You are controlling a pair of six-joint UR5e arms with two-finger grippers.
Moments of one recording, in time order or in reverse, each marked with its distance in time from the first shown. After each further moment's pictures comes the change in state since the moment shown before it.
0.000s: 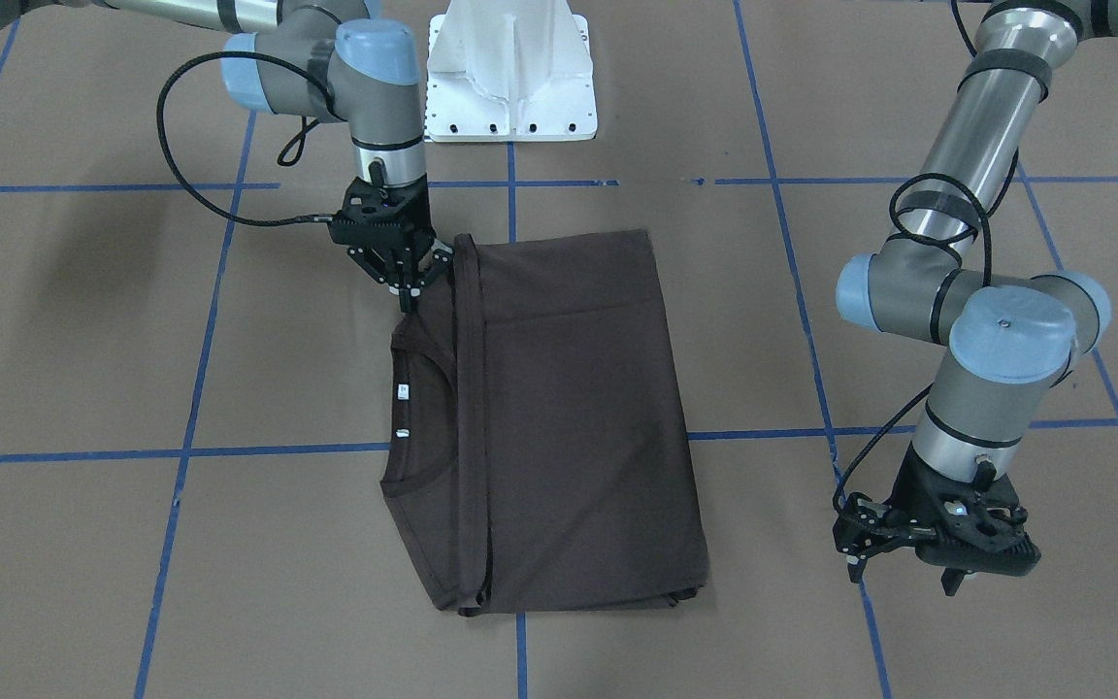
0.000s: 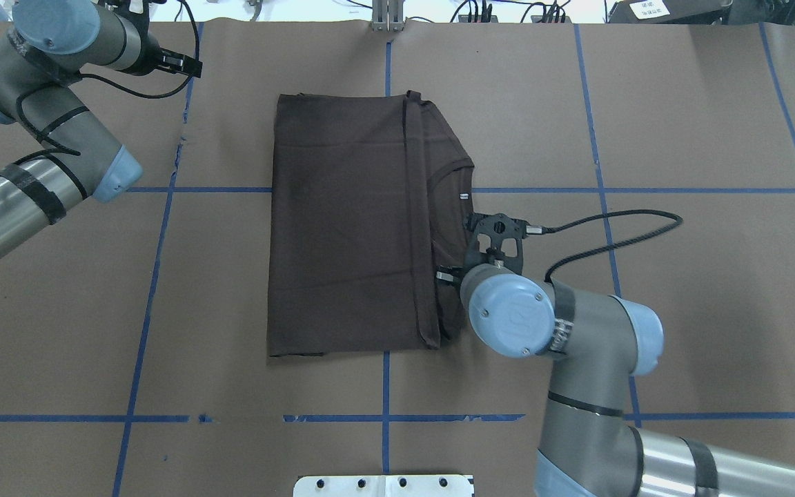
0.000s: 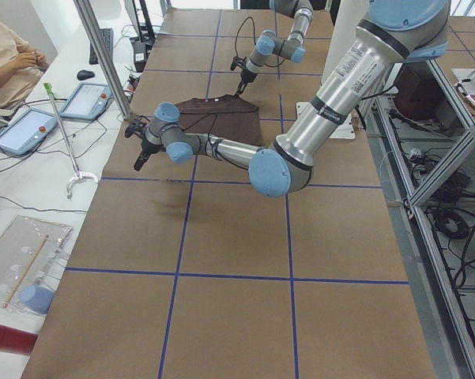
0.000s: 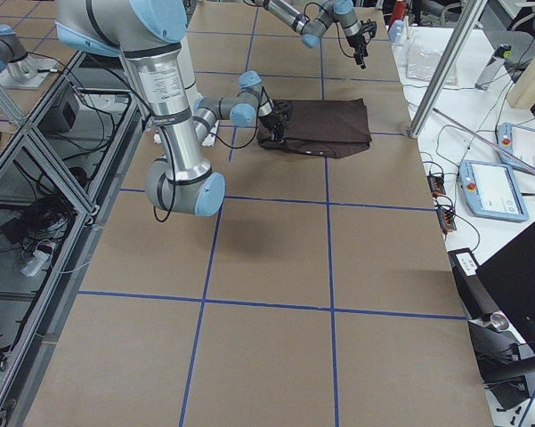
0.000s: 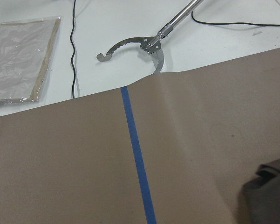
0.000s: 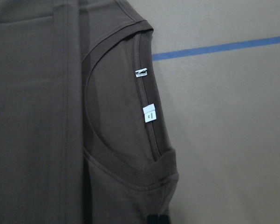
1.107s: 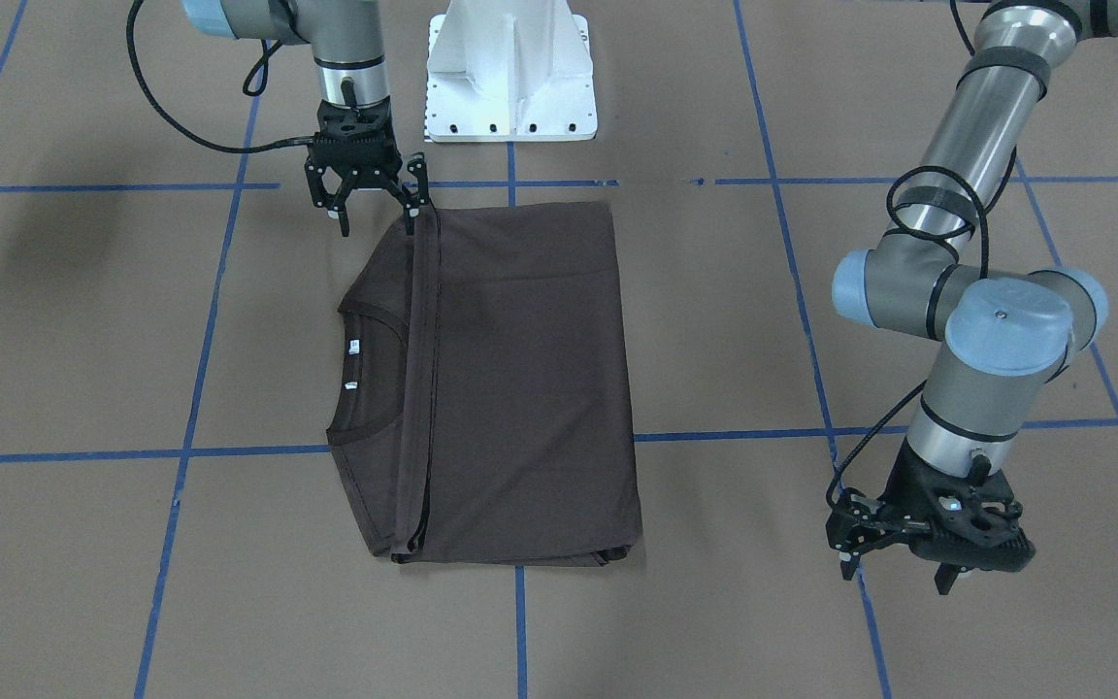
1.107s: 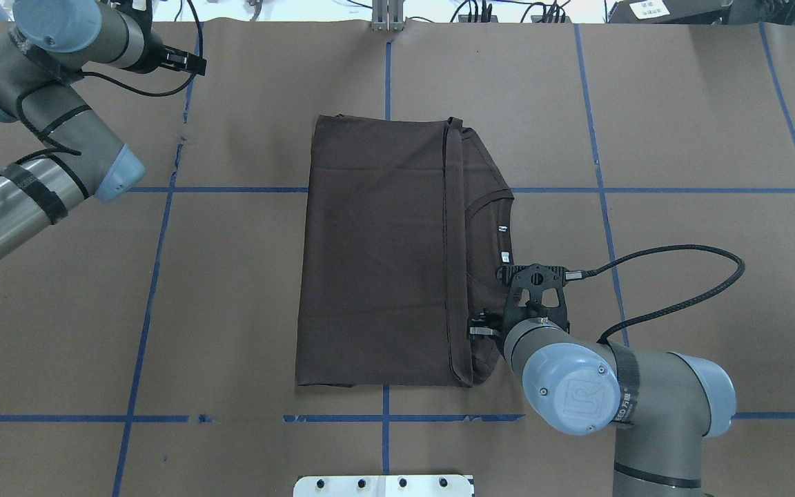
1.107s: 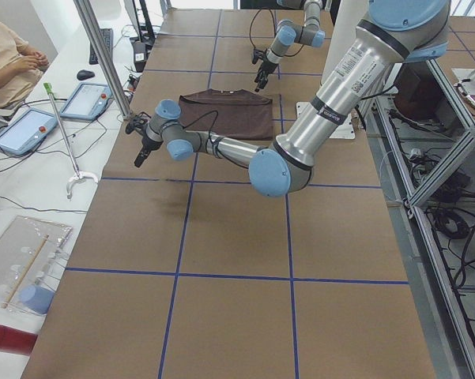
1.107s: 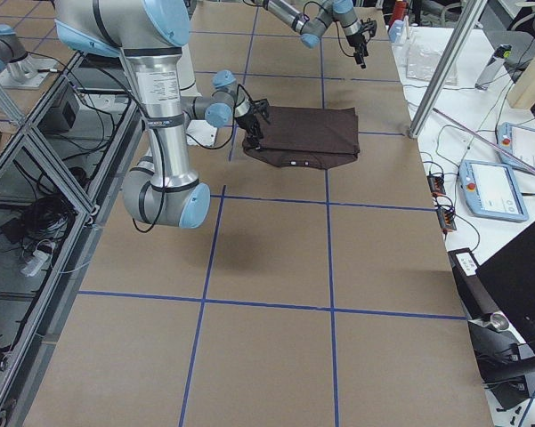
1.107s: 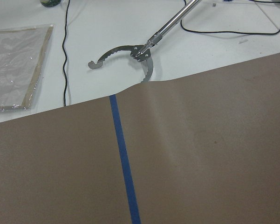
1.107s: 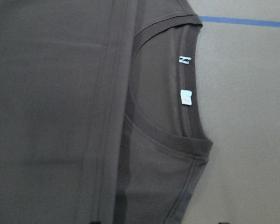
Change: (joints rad) left arm 0.002 0.001 -0.019 0.002 -0.002 -0.001; right arm -0.132 -0.094 0.178 -0.100 -0.066 -0.138
